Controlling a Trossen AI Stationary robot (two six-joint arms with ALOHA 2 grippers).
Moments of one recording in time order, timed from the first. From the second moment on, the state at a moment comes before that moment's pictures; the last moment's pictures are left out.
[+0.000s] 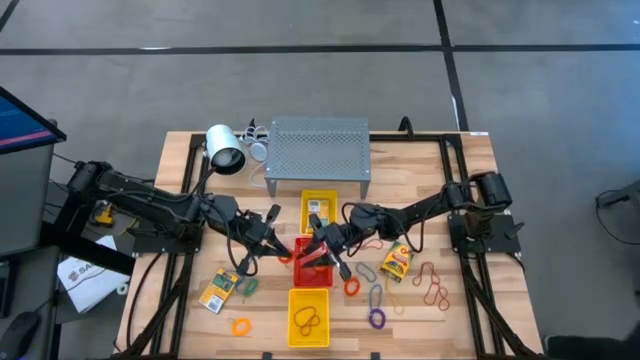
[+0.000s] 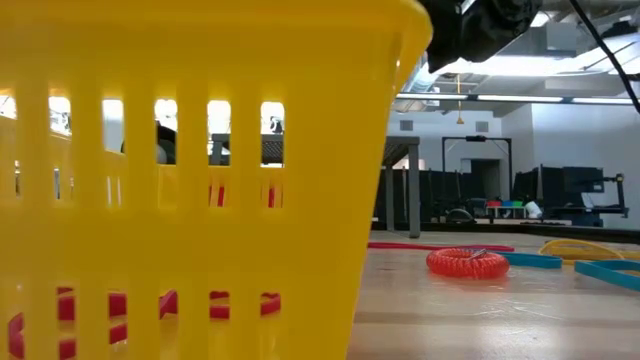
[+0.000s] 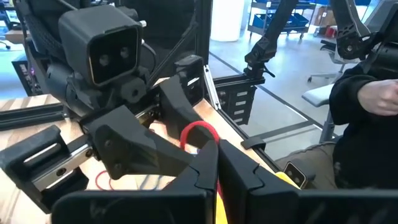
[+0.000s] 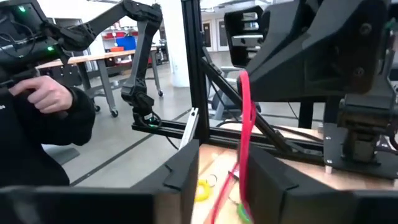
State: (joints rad) left arm -0.24 1.10 0.68 0.23 0.17 0.02; right arm 0.15 1.85 1.00 0.87 -0.37 0.11
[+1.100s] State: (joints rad) left arm -0.23 1.10 0.68 0.23 0.13 0.02; right arm 0.15 1.85 1.00 0.84 -0.38 0.10
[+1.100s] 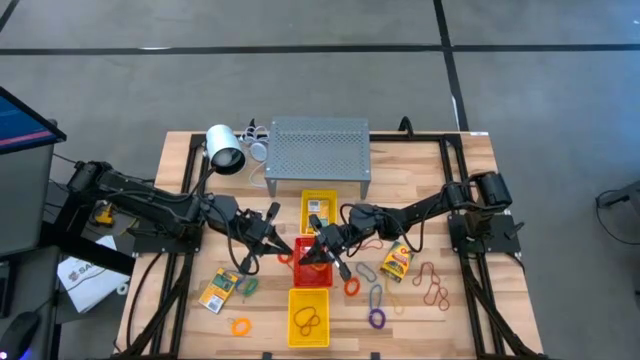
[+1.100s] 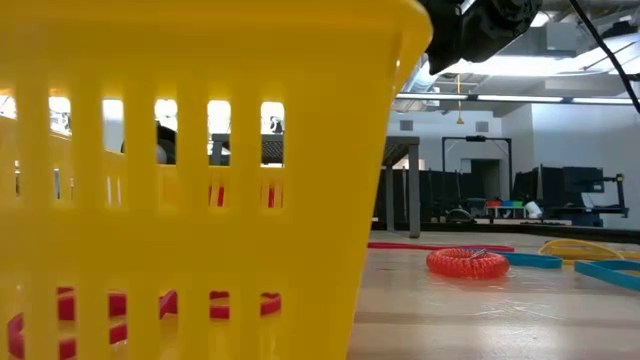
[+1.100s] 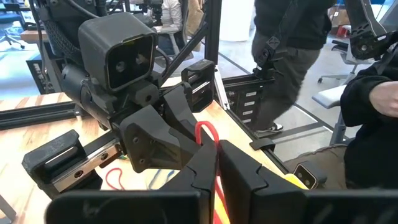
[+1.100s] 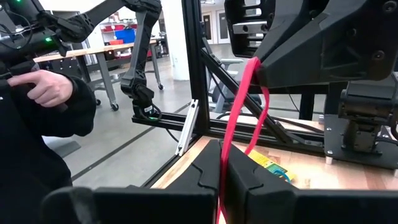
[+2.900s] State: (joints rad) left arm -0.31 1.06 0.68 -0.08 0.02 -0.03; right arm 0.55 1.87 1.33 0.17 0.19 0.22
